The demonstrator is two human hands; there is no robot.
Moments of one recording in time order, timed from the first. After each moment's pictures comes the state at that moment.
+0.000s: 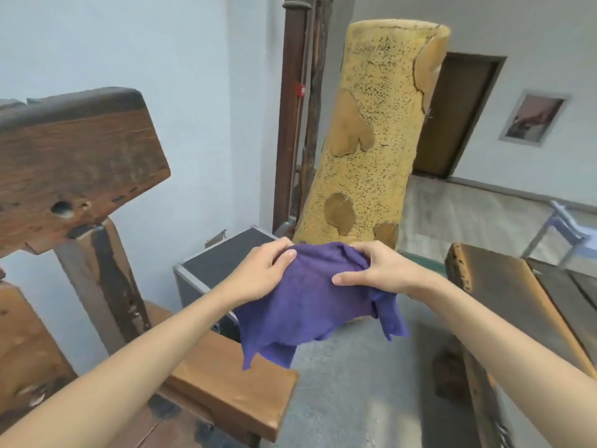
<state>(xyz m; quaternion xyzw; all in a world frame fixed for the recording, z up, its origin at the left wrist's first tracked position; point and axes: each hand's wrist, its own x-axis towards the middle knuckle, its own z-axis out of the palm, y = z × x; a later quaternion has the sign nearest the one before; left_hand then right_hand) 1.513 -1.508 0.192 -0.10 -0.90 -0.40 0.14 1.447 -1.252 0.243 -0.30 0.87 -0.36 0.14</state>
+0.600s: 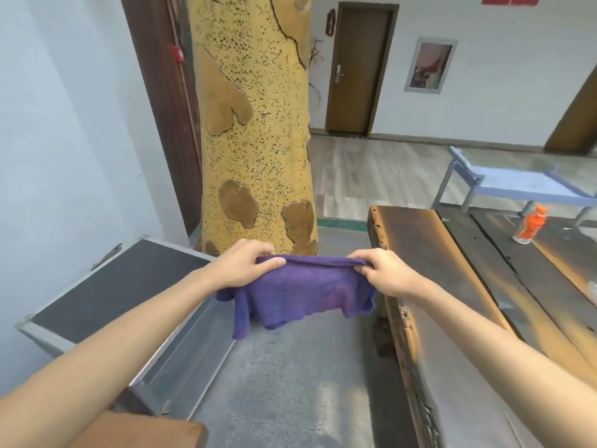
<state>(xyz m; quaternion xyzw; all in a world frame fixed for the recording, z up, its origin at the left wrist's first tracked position) 1.246 -1.310 0.146 -0.24 -0.94 -0.25 0.01 1.260 -0.987 0.147 -0.16 0.95 -0.26 0.04</state>
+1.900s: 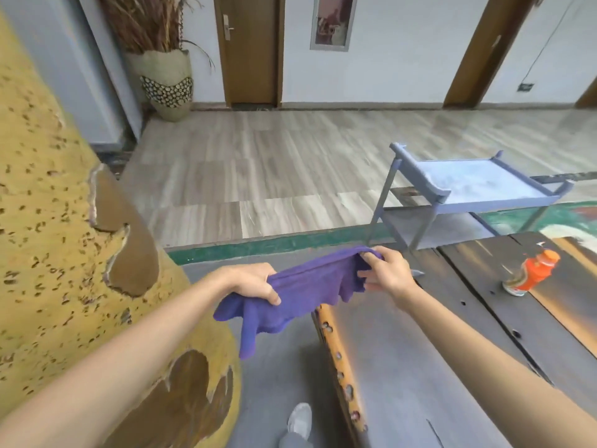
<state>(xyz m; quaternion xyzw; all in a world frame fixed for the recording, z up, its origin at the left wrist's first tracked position) 0.515 -0.969 0.062 -0.32 -0.86 -0.15 -0.36 0.636 -0.692 0.060 0.28 0.78 -0.56 -0.07</state>
